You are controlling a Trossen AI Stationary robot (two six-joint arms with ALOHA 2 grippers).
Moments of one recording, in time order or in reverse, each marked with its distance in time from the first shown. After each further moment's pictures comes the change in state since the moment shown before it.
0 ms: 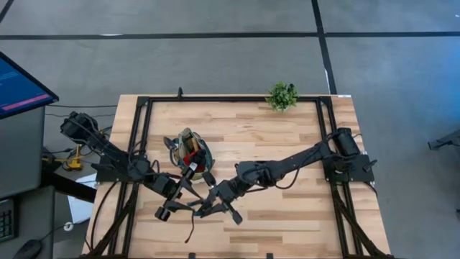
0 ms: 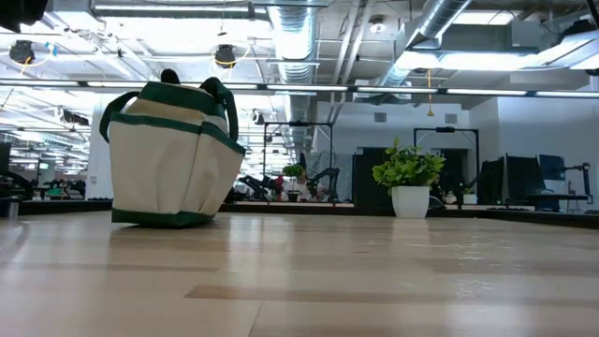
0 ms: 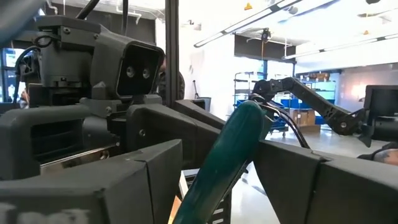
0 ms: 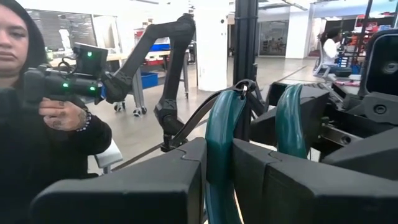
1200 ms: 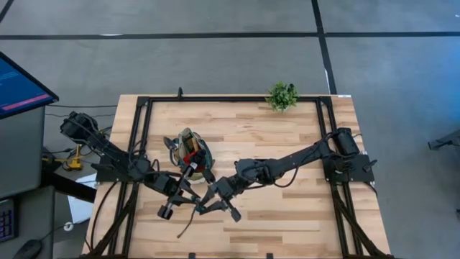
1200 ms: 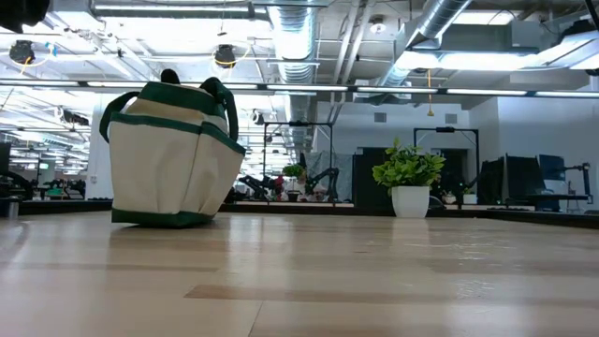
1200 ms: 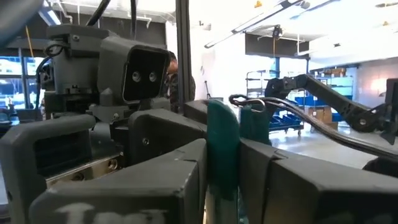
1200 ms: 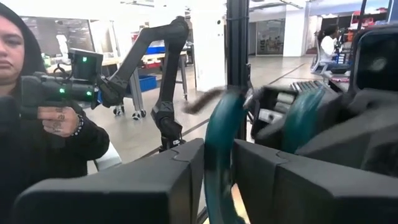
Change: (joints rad) left arm 0.005 0.000 0.000 0.003 -0.033 0.046; right arm -0.025 0.000 -0.001 0.007 0.000 0.029
